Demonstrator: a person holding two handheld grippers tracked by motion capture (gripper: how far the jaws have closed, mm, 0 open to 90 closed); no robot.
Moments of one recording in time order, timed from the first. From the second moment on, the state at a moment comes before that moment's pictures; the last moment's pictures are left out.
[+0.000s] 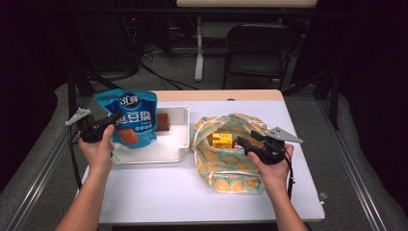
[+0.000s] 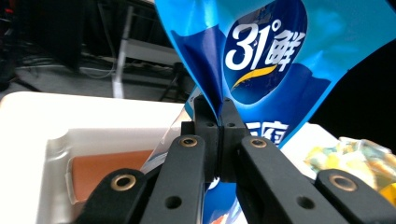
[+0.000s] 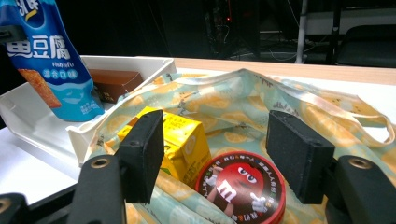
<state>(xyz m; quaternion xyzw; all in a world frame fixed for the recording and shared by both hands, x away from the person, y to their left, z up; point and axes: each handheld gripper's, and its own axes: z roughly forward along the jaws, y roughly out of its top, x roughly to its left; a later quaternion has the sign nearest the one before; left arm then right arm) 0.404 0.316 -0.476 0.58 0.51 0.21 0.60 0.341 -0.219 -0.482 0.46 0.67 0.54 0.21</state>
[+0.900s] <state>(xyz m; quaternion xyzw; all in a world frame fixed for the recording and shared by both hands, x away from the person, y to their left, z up) 0.357 0.317 -0.477 0.59 0.55 0.25 0.54 0.323 -0.235 -0.493 0.47 0.67 0.53 0.21</state>
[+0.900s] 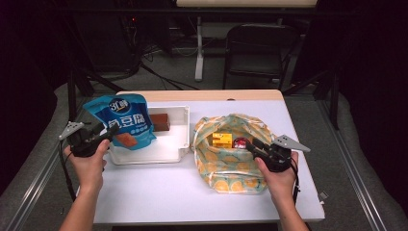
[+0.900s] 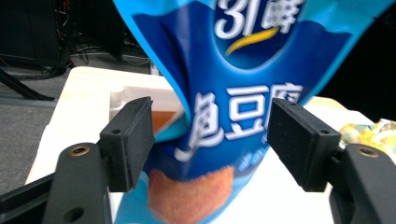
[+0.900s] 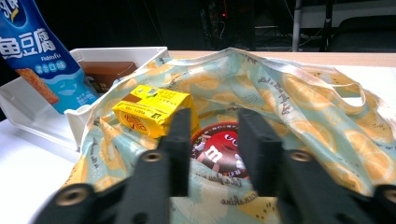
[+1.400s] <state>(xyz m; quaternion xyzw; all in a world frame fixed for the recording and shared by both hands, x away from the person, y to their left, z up) 0.318 0.293 -0.478 0.60 0.54 0.28 0.52 0.329 -0.223 -0.503 0.47 0.68 0.52 0.22</state>
